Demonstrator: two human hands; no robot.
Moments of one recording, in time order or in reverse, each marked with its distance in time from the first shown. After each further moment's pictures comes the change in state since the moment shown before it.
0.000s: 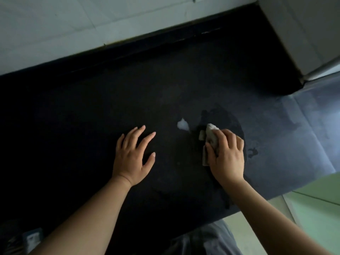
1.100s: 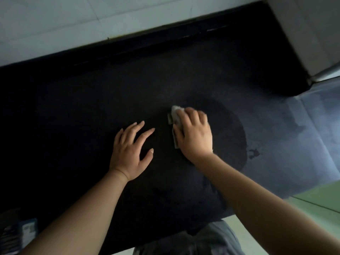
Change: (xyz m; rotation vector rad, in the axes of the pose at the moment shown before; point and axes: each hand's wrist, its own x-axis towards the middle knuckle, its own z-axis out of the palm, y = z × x) left_hand -0.001 -0.001 0.002 0.028 -0.003 -0.010; right_hand 0.049 -0.058 0.028 0.024 -0.119 -0.242
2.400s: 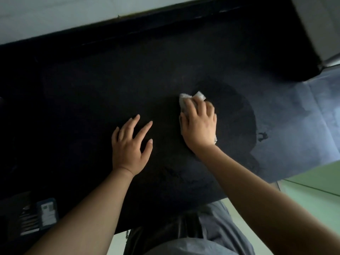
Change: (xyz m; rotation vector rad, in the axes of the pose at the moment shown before) left_hand -0.042 -0.021 0.003 -0.035 0.064 -0.130; right_hand -0.015 -0.037 0.012 -0.029 -0.024 0.156
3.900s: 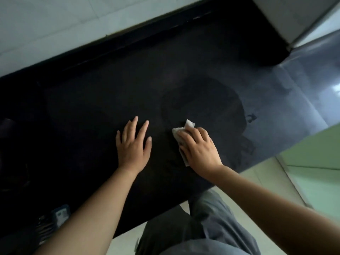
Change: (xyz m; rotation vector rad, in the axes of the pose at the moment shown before) left_hand -0.005 0.004 -0.004 0.052 -0.061 0.047; right_hand -0.096 0.015 -0.008 -0.008 -0.022 -0.214
